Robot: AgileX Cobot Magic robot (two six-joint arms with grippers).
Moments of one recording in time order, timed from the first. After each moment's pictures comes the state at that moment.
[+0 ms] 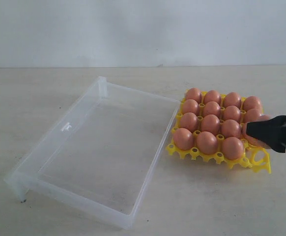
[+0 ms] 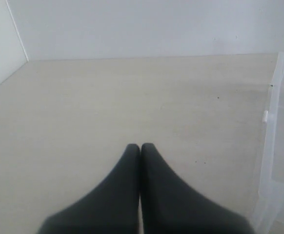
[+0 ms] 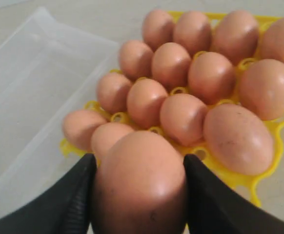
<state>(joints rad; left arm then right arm) 0.07 0.00 0.00 0.30 0.34 -0.23 -0.18 1.36 -0.38 -1.31 -0.68 1.25</state>
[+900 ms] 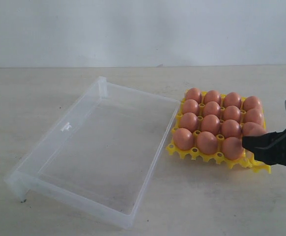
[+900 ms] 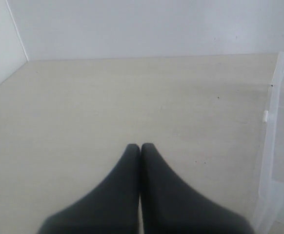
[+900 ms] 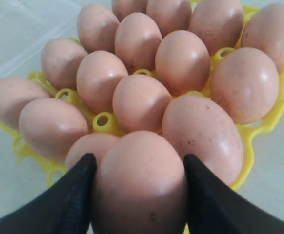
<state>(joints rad) 0.07 0.00 0.00 0.30 0.34 -0.23 -0.18 1.64 -0.38 -1.01 -0.75 0.69</state>
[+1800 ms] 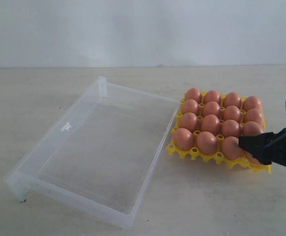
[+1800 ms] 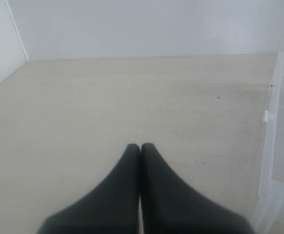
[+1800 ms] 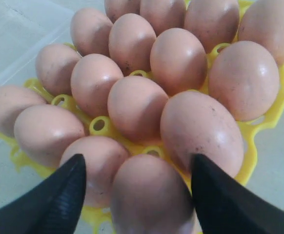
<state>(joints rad) 0.07 0.00 0.00 0.30 0.34 -0.23 -0.18 1.69 -0.39 -0.98 -0.79 0.69</state>
